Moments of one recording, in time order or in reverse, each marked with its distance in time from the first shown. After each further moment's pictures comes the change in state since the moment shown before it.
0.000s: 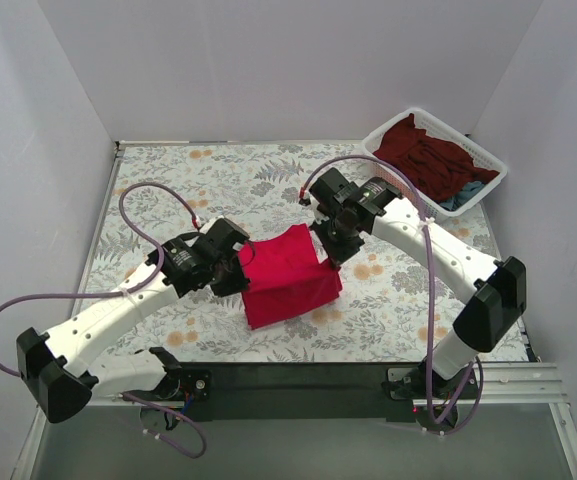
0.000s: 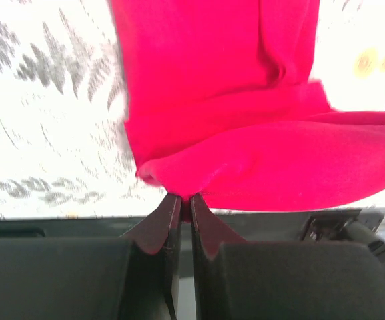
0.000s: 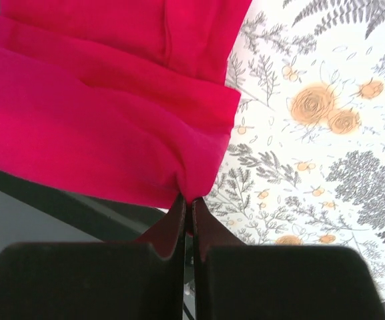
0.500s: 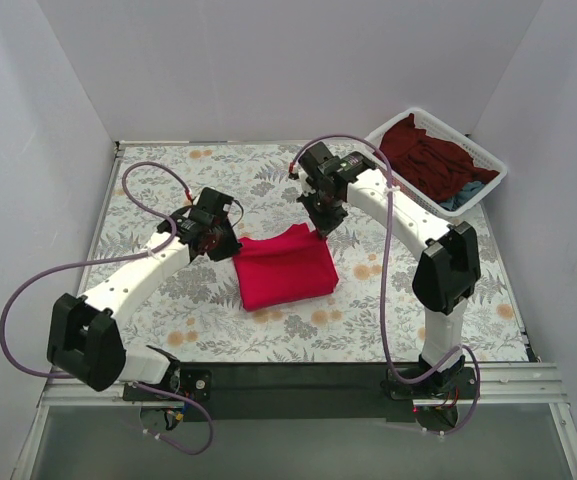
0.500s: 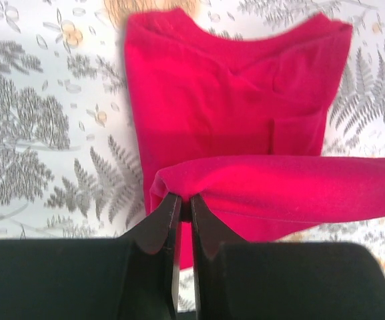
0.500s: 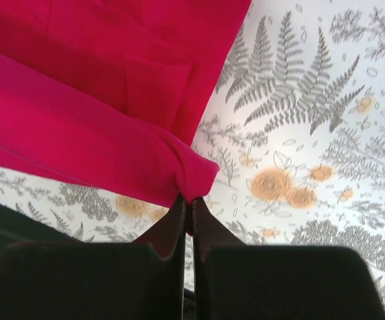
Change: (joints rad) left arm 0.300 0.184 -0.015 0.284 0.037 0.234; right arm -0.102 0.289 0.251 0.048 0.006 -0.087
